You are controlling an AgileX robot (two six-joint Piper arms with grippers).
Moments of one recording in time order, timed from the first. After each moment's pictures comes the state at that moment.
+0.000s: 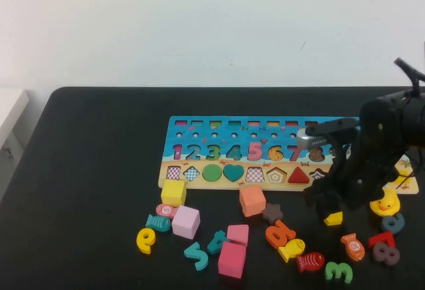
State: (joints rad) right arm 0.39 1.96 -1.25 0.07 0.73 0.01; left arm -0.12 -0.01 0.02 -0.08 0.36 0.05
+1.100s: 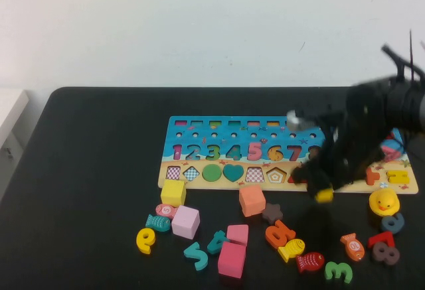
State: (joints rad) right arm 0.39 2.04 -1.39 0.07 0.77 0.02; left arm -0.12 -0.01 0.02 -0.08 0.36 0.05
